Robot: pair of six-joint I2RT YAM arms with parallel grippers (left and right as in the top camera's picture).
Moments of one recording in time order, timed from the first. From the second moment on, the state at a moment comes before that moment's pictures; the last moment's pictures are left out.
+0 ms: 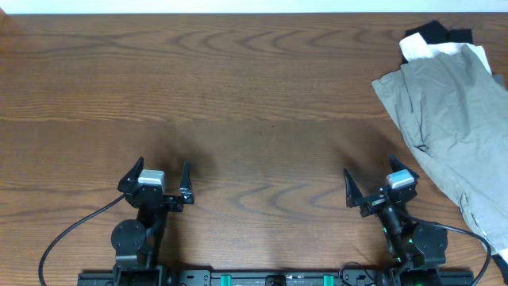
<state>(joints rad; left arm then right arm) 0.01 0.03 0.02 -0.10 0.13 0.01 0.09 0.02 0.01 -0.05 -0.24 -0.01</state>
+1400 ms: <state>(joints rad) 0.01 0.69 0.71 -0.56 0.14 -0.15 0.04 0.95 0.78 -0.47 -0.01 0.02</state>
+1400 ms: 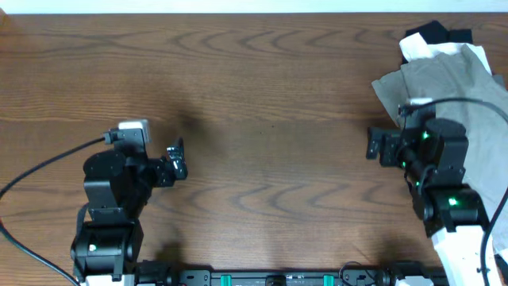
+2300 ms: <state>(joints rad) 0.01 0.70 0.72 -0.57 0.17 -0.15 -0.71 1.22 0.80 -0.63 0.28 0.44</state>
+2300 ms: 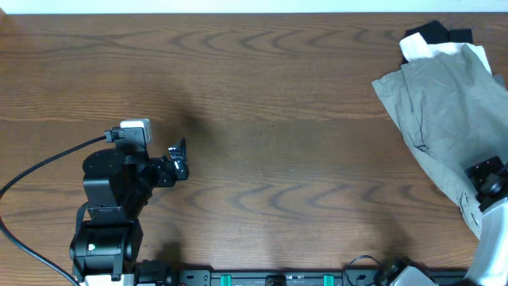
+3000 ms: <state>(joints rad) 0.01 0.70 0.72 -0.57 0.17 -0.15 -0.71 1.51 0.80 -0.48 0.16 0.40</state>
